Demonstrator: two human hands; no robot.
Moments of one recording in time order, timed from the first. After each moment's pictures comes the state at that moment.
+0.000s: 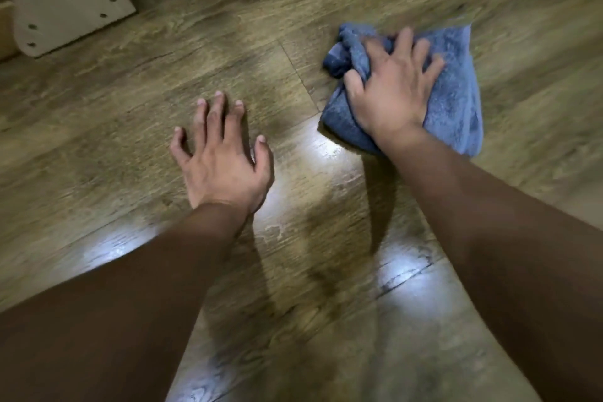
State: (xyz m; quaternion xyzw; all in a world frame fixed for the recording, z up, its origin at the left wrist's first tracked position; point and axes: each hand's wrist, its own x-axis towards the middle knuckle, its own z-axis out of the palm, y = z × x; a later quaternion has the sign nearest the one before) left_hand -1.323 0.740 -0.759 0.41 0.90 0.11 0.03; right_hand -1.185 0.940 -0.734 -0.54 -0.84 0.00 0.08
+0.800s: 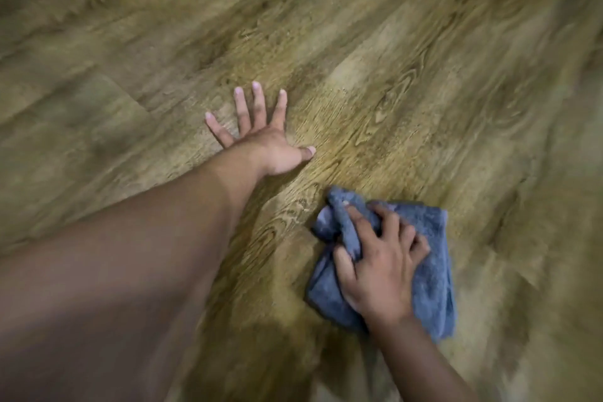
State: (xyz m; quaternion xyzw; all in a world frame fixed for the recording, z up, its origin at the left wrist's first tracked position) left_hand -1.135 0.879 -0.722 0.57 0.74 -0.09 0.35; right_hand -0.926 0.730 -0.728 -0.68 -0.73 0.04 0.06
